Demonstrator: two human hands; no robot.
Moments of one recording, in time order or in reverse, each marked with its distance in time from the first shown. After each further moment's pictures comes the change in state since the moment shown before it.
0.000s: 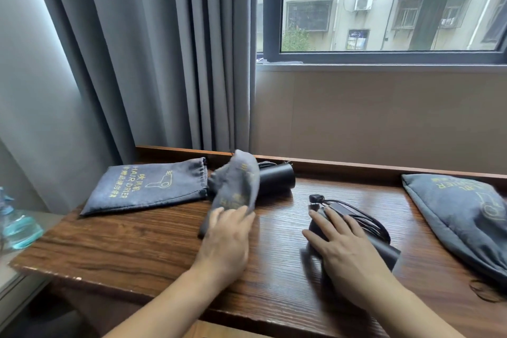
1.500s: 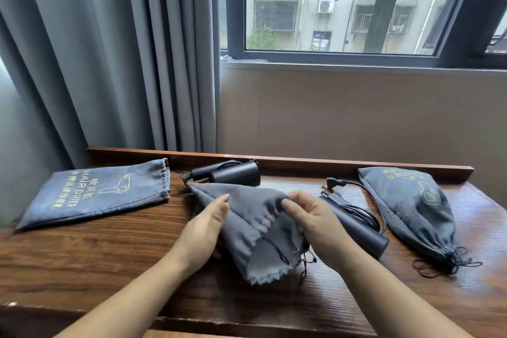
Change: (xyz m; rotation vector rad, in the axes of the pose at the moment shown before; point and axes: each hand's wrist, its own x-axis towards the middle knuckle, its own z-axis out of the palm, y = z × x) left_hand 0.026 0.019 -0.015 -0.965 -0.302 -0.557; right_hand 0.025 0.015 -0.036 1.699 0.084 0.439
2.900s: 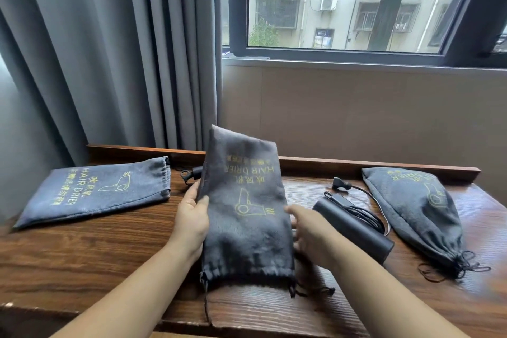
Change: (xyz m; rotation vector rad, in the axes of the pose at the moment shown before) left_hand 0.042 -0.008 0.009 -0.615 0.337 -0.109; right_hand 0.030 0.031 0.007 0.141 0.075 0.514
